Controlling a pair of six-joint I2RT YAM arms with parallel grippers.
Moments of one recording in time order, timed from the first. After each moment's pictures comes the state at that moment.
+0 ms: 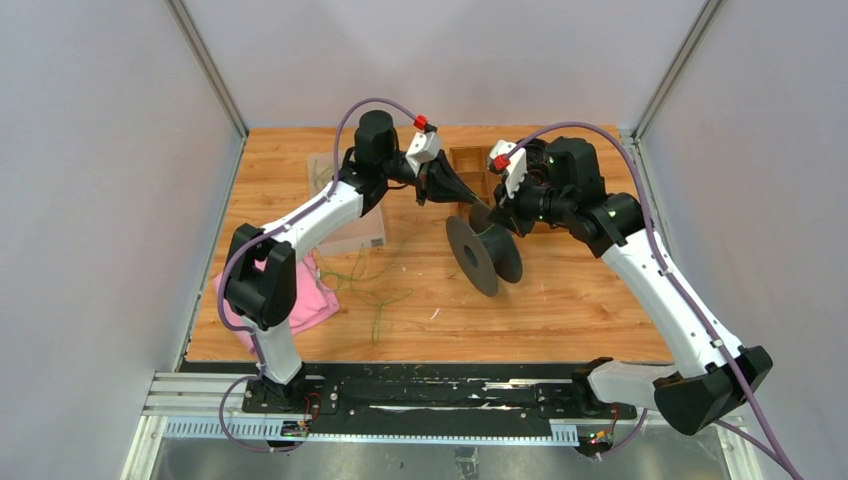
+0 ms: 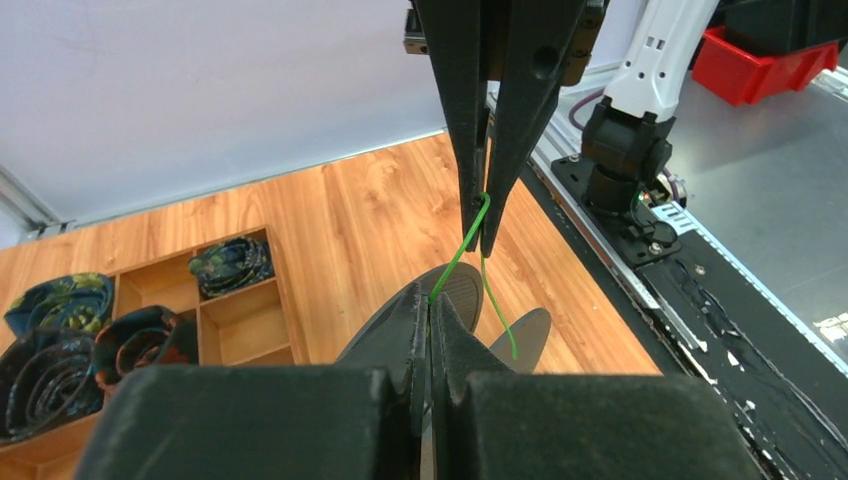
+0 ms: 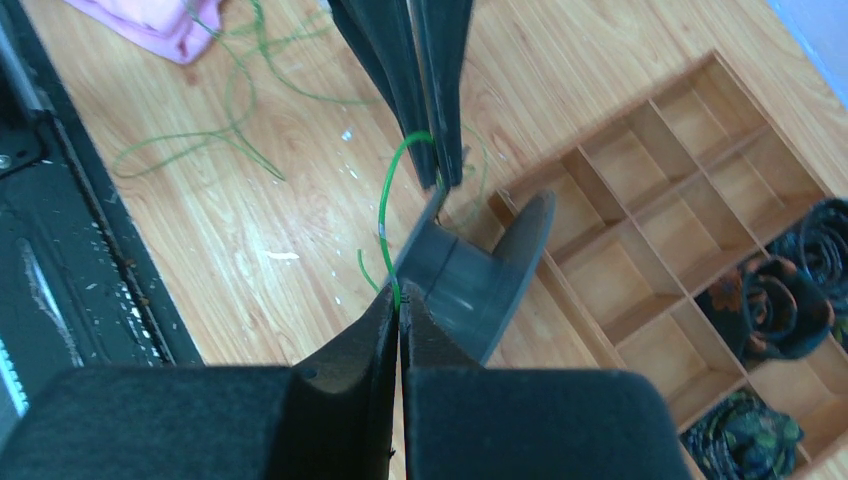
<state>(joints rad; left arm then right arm) -0.51 1.80 1.44 0.38 1.41 0.09 0.47 1.23 1.38 -0.75 -0.50 -0.37</state>
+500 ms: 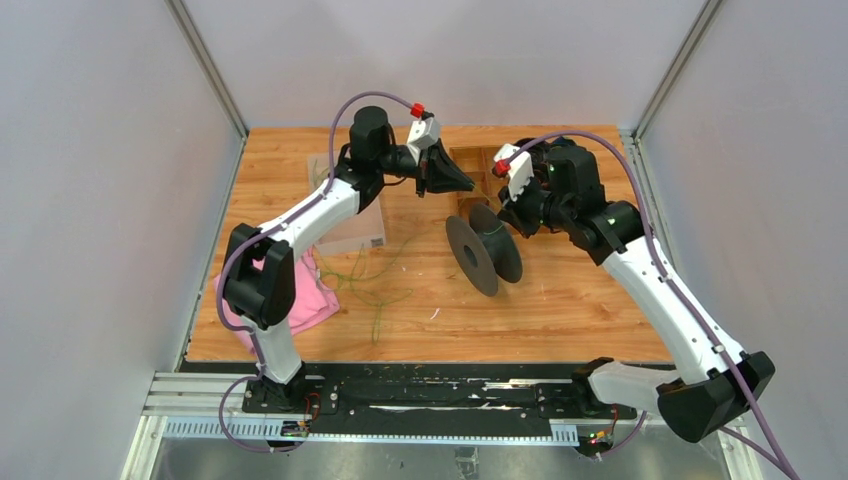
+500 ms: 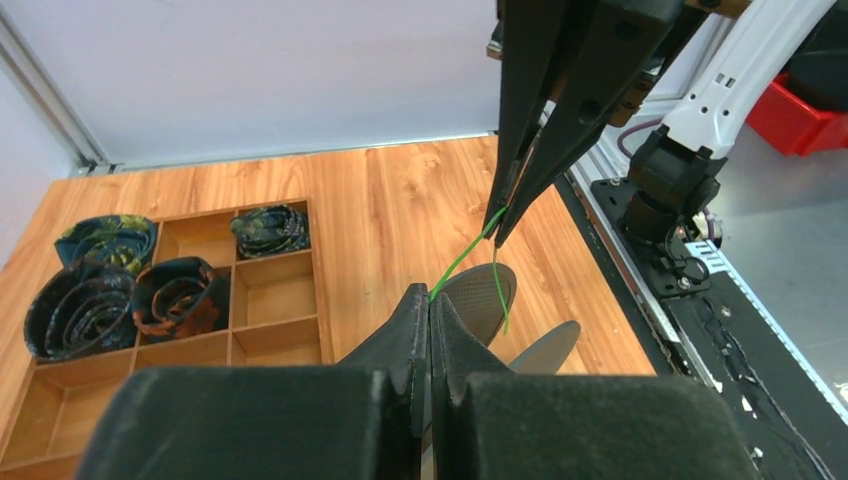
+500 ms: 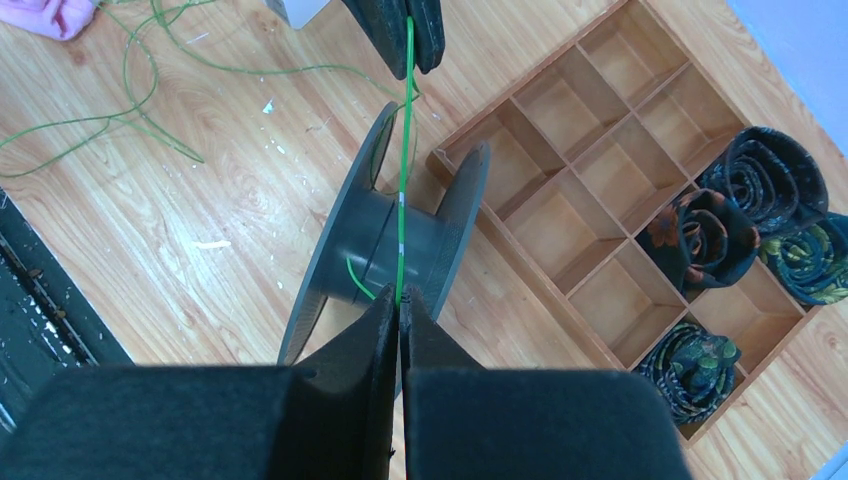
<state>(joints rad) -0.48 1.80 1.46 0.37 1.28 0.00 0.47 1.19 1.29 -0.72 -0.30 -0.38</state>
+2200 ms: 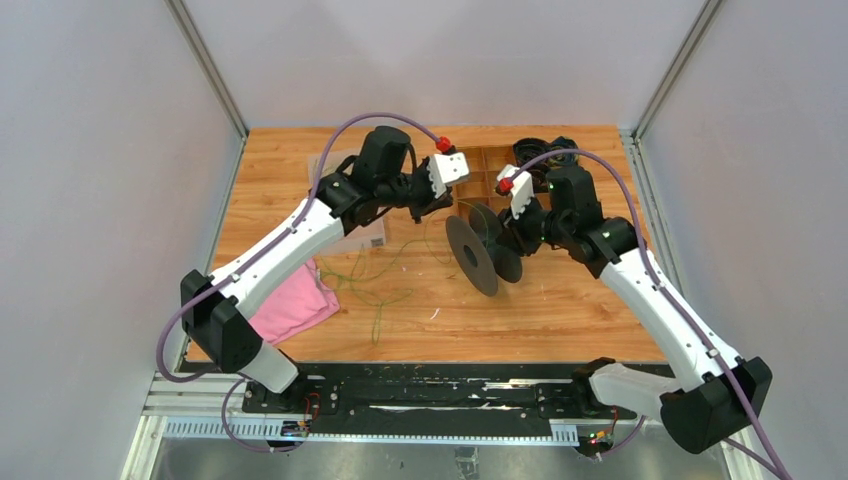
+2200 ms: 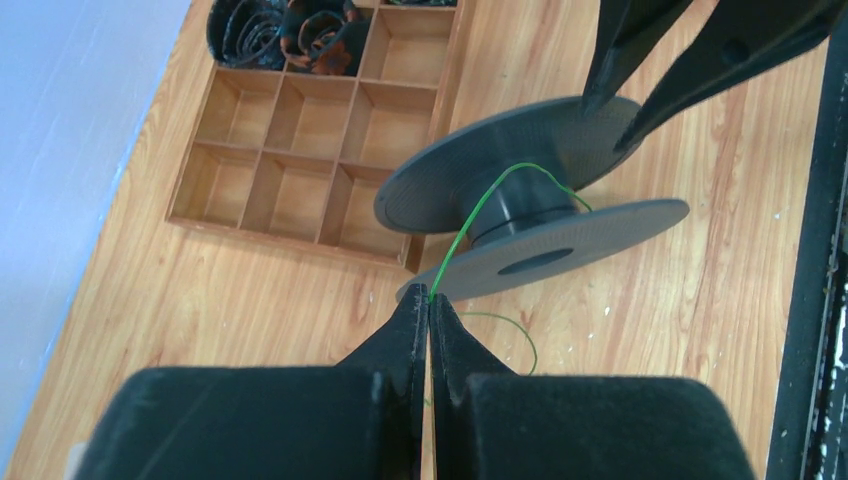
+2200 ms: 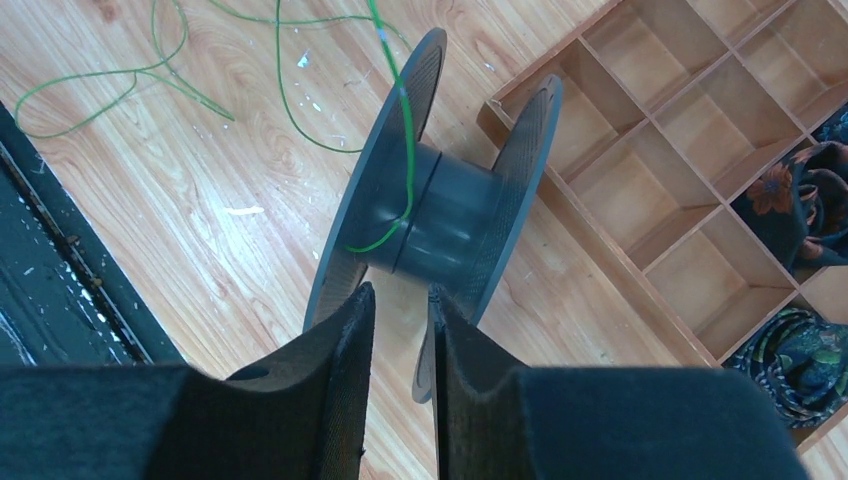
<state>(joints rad) -0.66 1.51 1.48 -0.48 0.47 0.49 0.44 1.15 1.12 -0.65 -0.39 -0.35</state>
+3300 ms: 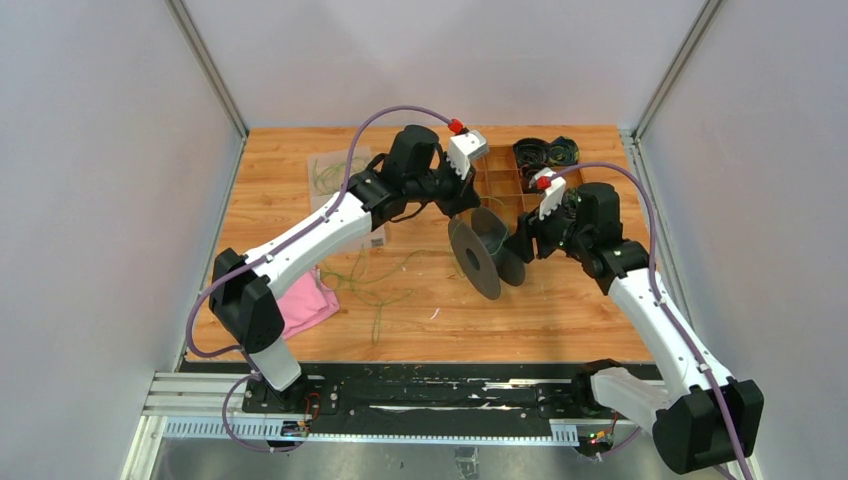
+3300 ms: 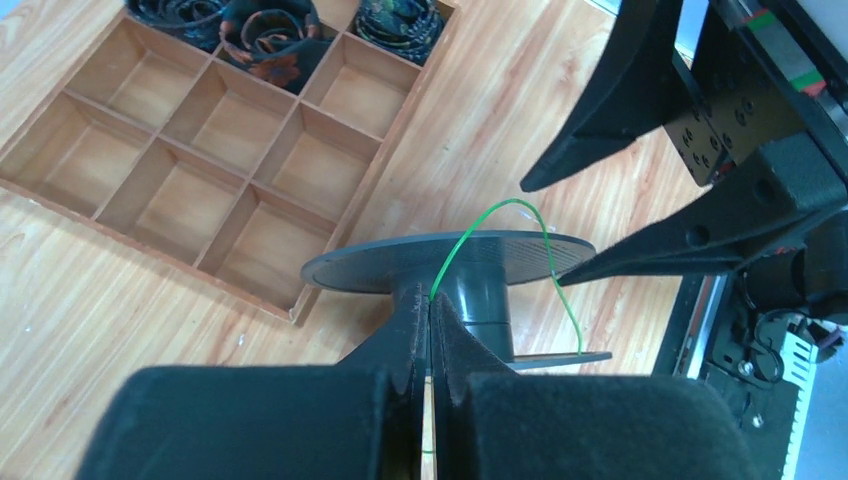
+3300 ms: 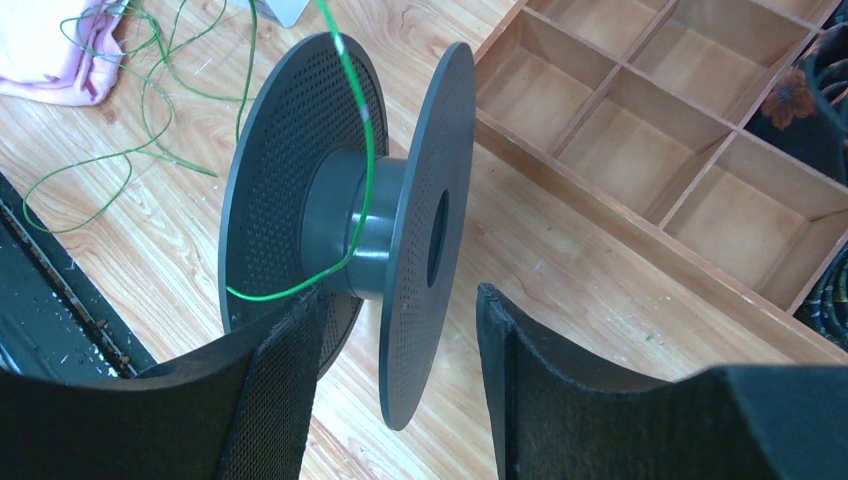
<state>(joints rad) -0.74 1.67 1.57 -0.33 0.41 0.02 0.24 1.04 0.88 -0.41 -0.53 -0.16</state>
